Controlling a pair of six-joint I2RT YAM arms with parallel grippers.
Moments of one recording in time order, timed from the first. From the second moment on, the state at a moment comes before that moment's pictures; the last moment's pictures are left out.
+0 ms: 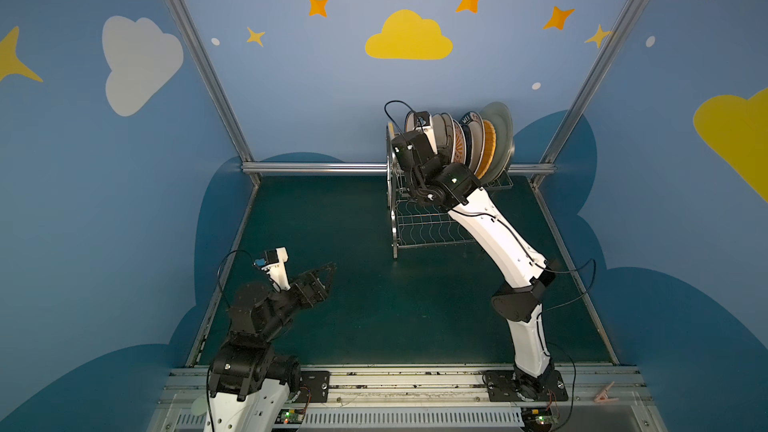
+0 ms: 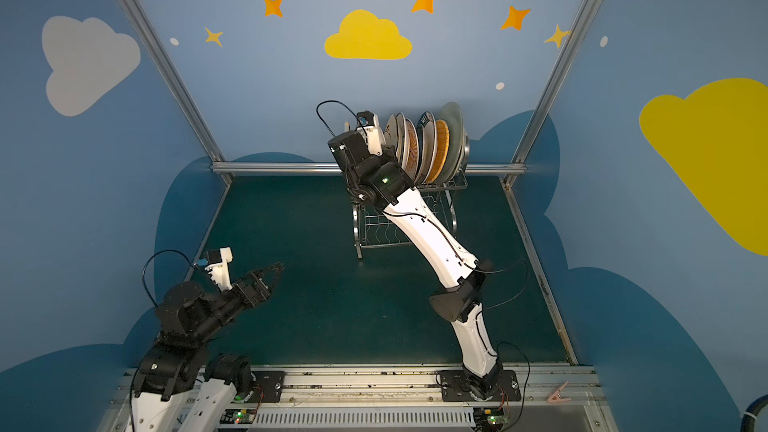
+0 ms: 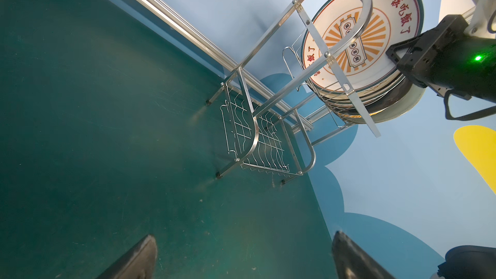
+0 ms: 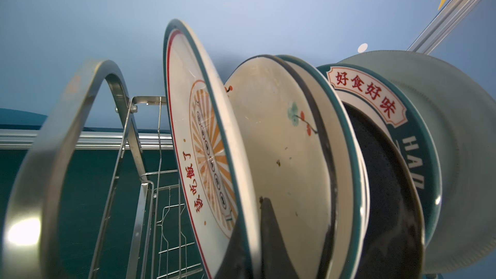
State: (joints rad) left arm -0.12 0.32 0.60 -0.57 0.37 -0.70; right arm 0.87 2.08 2.54 -0.97 1.00 0.20
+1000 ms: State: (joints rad) left arm -0.12 0.32 0.60 -0.57 0.37 -0.70; right arm 0.89 2.09 2.45 -0.77 1.15 0.06
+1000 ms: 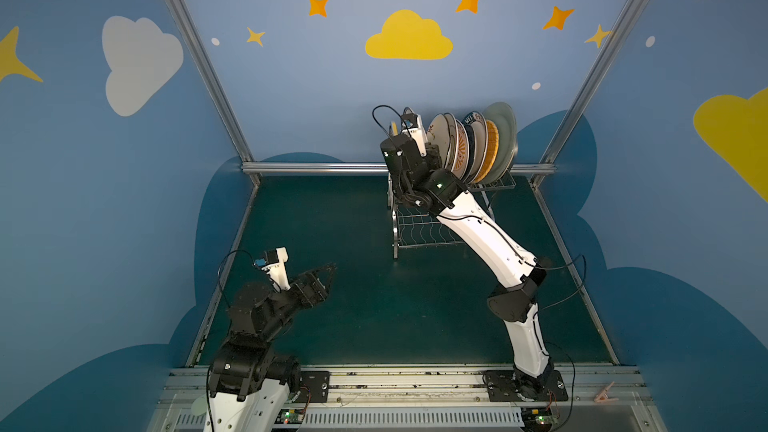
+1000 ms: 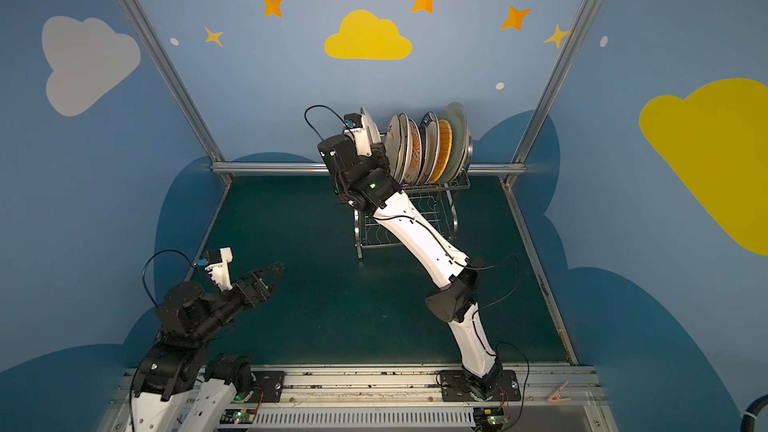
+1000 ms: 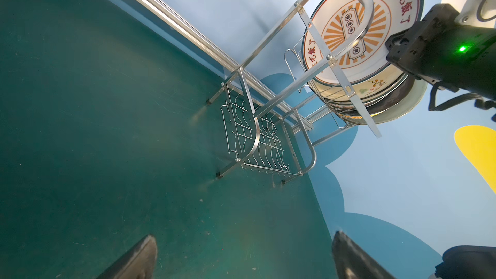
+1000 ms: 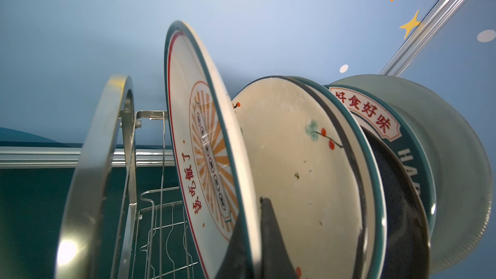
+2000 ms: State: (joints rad) left arm -0.15 0.32 0.60 -0.57 0.36 -0.70; right arm 0.91 2.02 2.35 -0.81 1.21 0.18
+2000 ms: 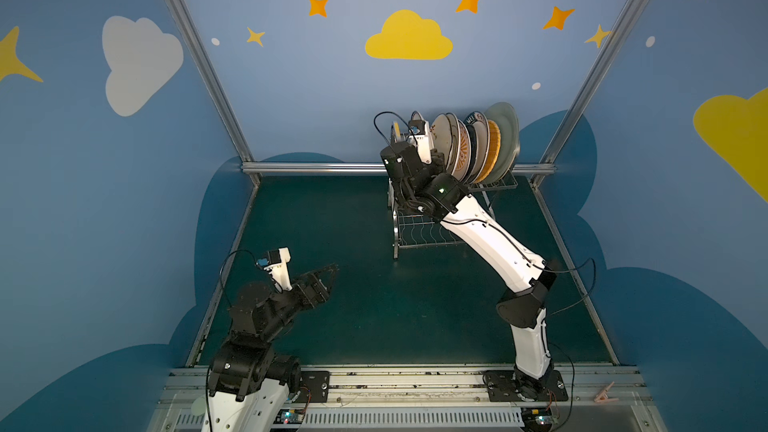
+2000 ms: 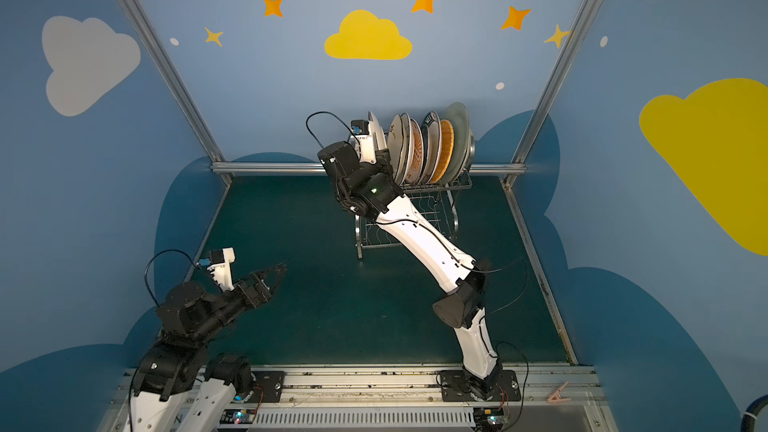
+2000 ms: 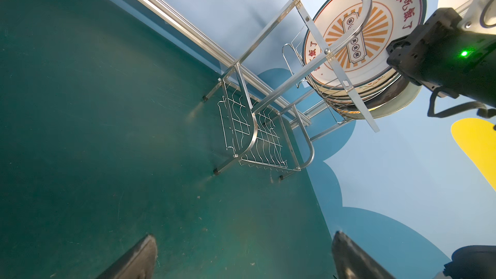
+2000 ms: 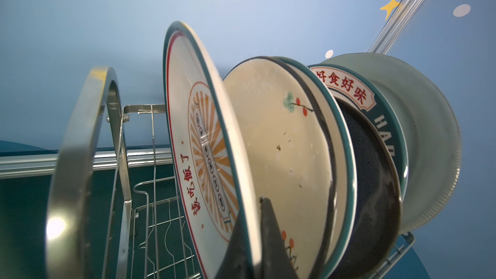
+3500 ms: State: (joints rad) left arm -0.16 0.32 0.60 -0.57 0.35 -0.70; right arm 0.91 2.04 2.38 -0.96 1.20 0.42
